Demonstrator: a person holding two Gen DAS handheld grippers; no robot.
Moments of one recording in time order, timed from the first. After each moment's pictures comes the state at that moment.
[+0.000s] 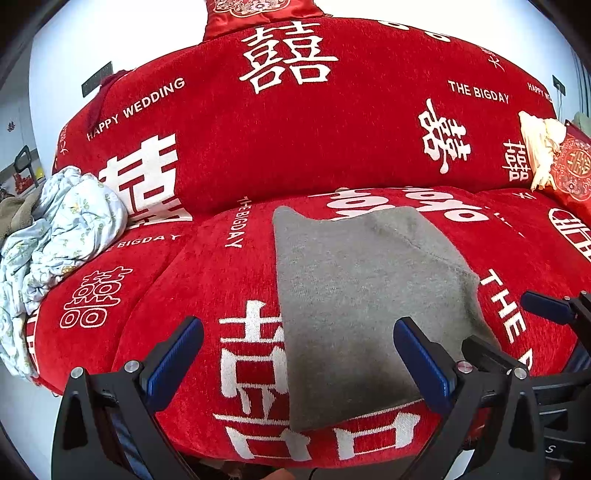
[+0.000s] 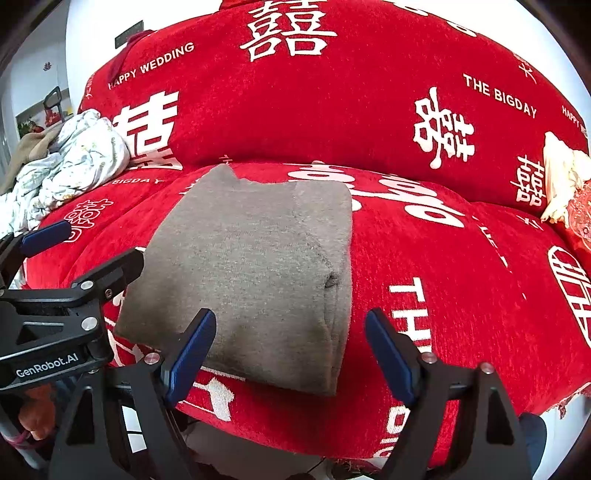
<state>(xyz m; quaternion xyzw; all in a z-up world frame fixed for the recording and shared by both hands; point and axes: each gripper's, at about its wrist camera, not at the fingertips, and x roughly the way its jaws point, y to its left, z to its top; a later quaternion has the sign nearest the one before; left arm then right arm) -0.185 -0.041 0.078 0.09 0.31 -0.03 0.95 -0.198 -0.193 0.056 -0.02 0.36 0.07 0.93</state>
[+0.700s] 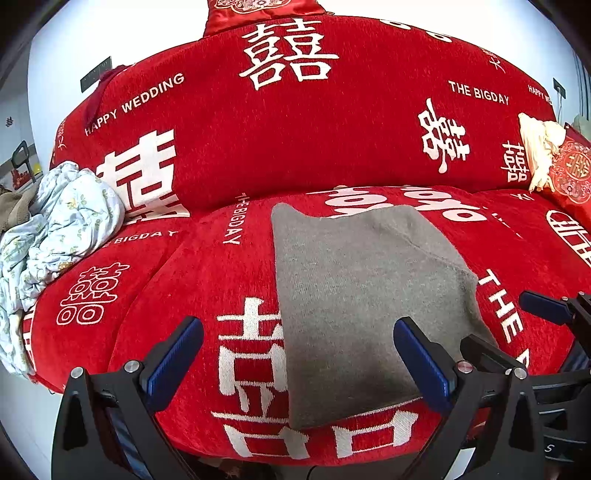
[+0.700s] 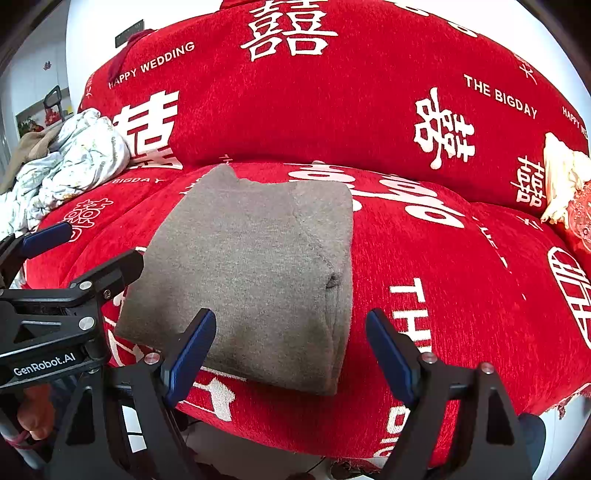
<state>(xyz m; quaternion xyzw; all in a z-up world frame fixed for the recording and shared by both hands) -0.183 -0.037 0.079 0.08 0.32 -0.04 0.94 -0.197 -0.193 0.057 -0.02 0.36 0.07 0.93</state>
